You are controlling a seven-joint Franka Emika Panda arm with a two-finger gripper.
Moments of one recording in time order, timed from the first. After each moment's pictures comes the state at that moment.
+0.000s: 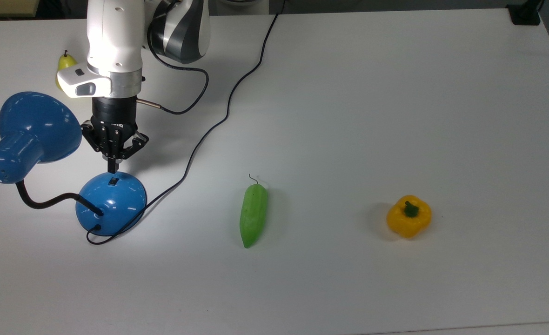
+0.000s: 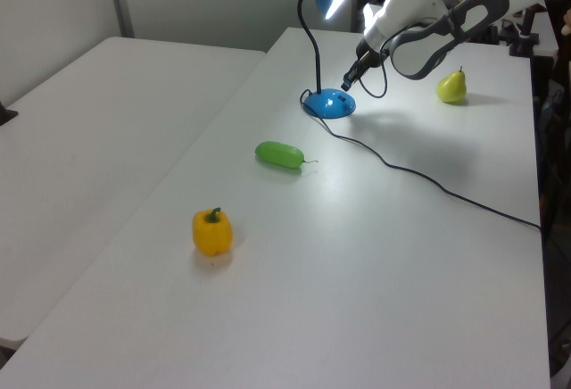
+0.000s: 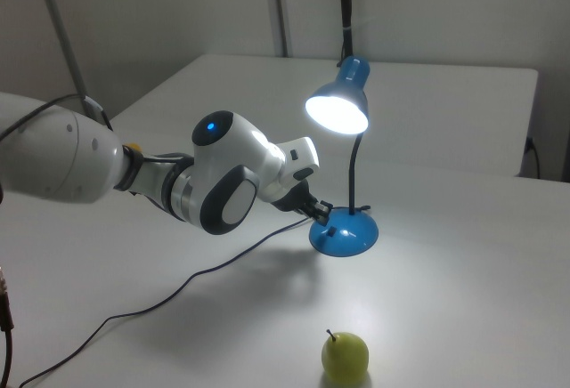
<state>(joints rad) -0.01 0.43 -0.21 -1.90 0.00 2.92 -0.05</state>
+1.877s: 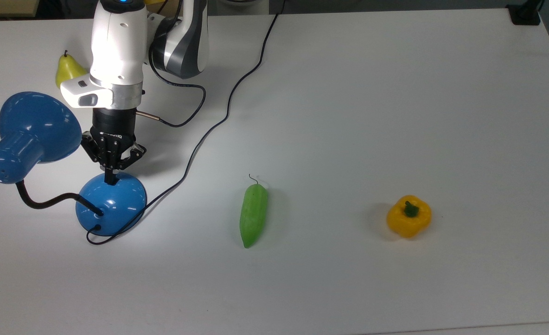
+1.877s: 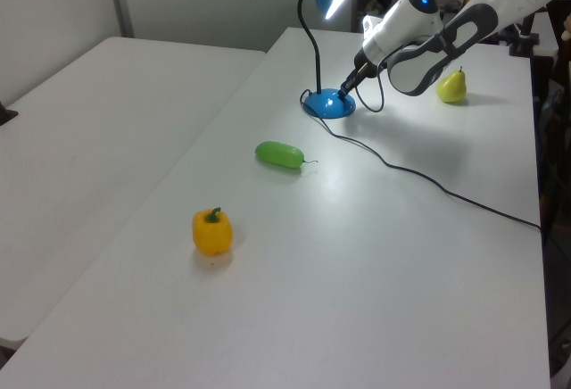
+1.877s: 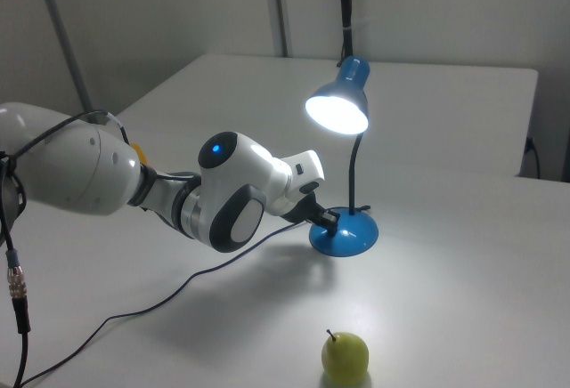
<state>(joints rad) -0.03 0.51 -0.21 -1.89 0.00 3.04 -0.05</state>
